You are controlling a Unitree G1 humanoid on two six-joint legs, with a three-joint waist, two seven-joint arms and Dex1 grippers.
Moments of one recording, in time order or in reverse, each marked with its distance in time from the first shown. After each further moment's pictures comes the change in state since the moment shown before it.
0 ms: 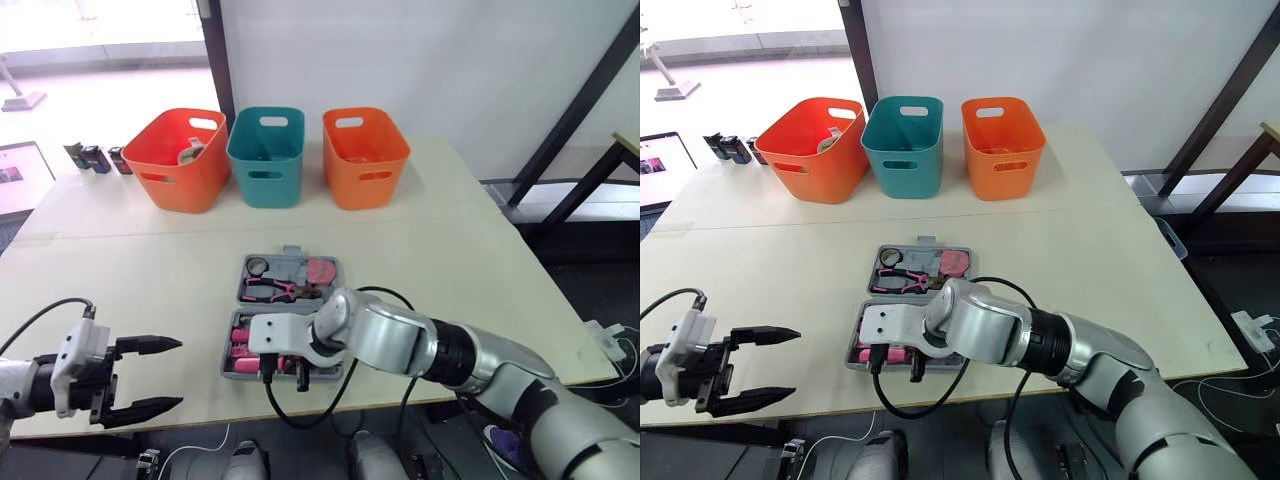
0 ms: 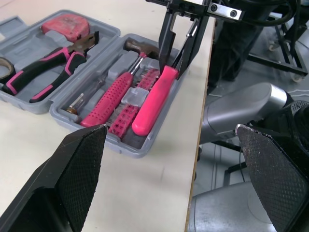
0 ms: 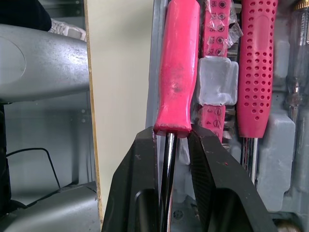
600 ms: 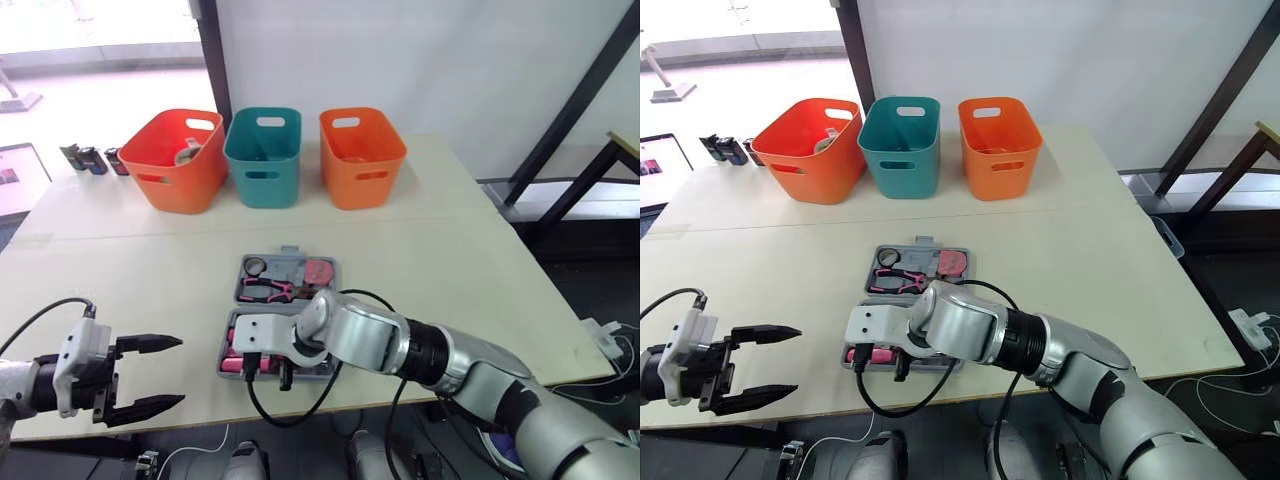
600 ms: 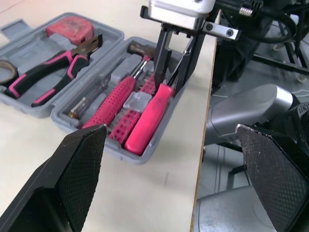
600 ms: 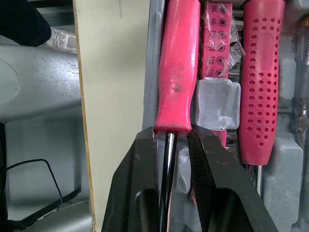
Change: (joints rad) left arm 0.003 -0.003 0.000 -0.028 -0.001 0.007 0.037; right arm 0.001 0.095 0.013 0.142 -0.012 -0.072 -0.042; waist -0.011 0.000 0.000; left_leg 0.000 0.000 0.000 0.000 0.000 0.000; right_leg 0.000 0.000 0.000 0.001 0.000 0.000
